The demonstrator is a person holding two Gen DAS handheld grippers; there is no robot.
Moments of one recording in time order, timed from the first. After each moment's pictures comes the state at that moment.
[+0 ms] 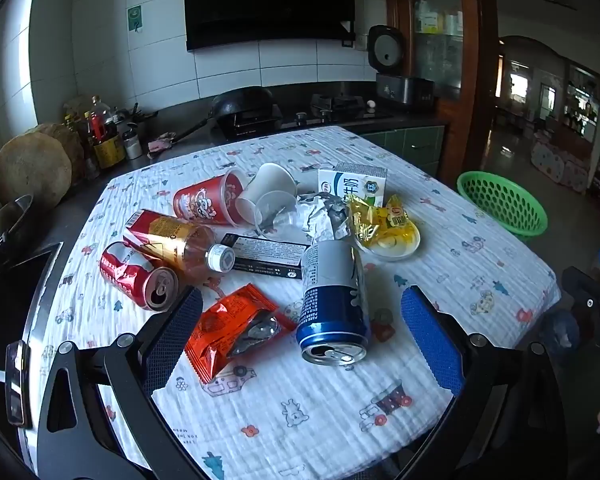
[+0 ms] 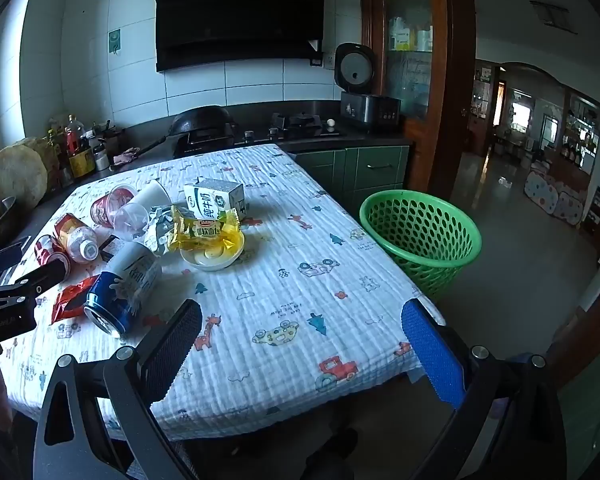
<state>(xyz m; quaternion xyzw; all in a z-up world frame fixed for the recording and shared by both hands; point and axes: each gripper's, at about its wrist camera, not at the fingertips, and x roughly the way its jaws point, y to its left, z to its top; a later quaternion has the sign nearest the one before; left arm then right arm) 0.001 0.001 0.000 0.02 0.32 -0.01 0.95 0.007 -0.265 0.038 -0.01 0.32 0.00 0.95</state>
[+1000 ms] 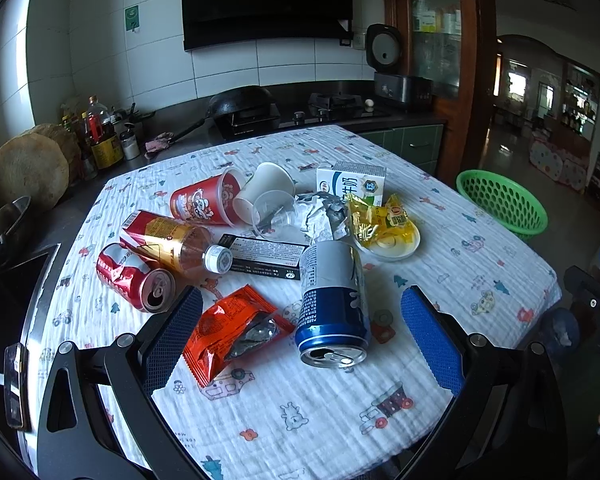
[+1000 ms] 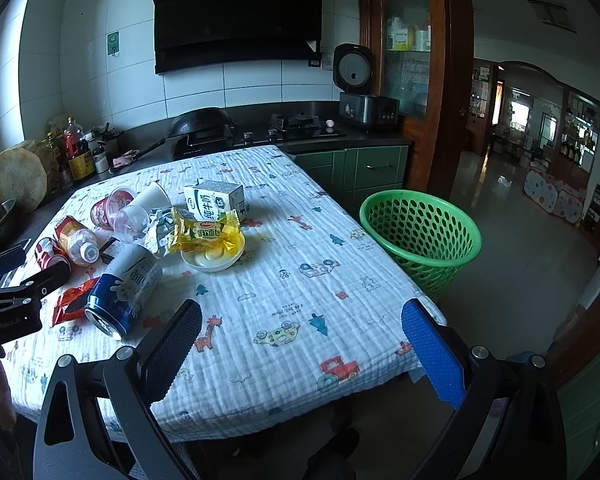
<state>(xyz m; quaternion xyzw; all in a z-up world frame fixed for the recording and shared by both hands) 0.003 -0.002 -0.004 0.03 0.31 -0.02 0.95 0.007 -0.263 0.038 0.00 0.31 0.00 0.95</state>
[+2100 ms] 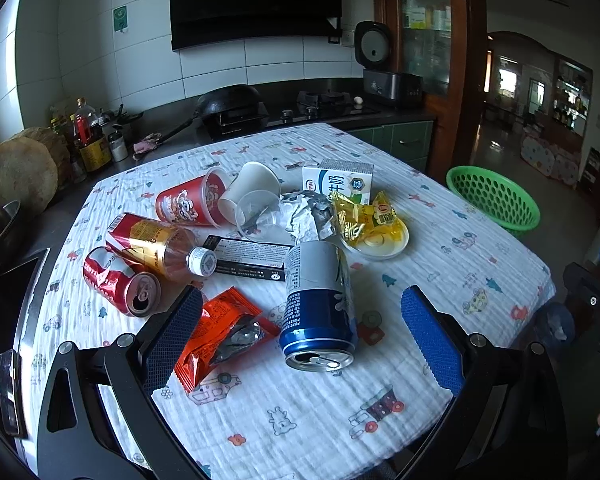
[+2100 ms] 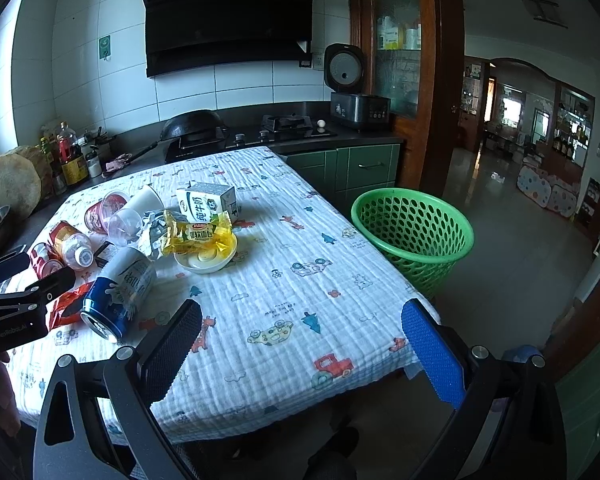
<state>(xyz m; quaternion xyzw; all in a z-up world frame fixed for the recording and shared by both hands) 0.009 -0.009 -0.007 0.03 0.32 -0.03 0.95 0.003 -0.267 0.037 0.00 0.31 -0.02 0.95</state>
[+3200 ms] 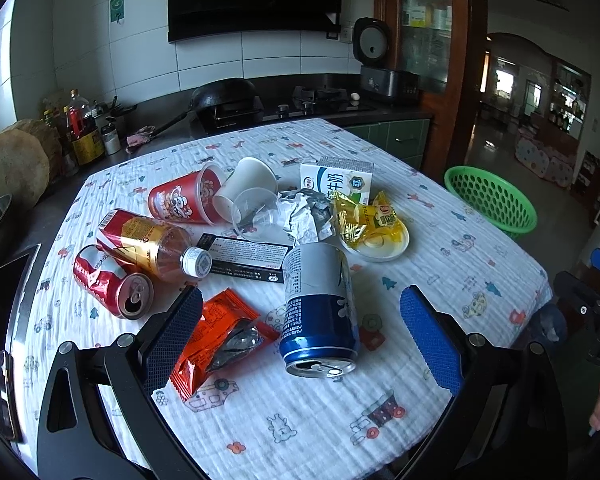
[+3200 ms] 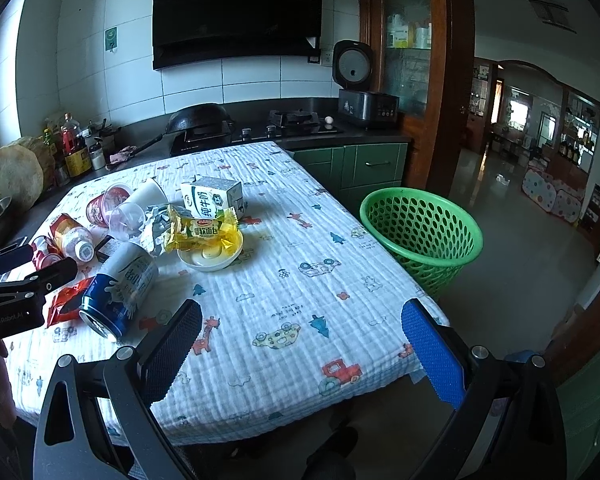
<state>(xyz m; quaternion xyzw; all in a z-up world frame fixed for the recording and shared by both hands) 0.021 -0.004 -0.008 0.02 0.33 -0.04 0.94 0.016 -0.260 0.033 -0.01 0.32 -0.01 0.95</state>
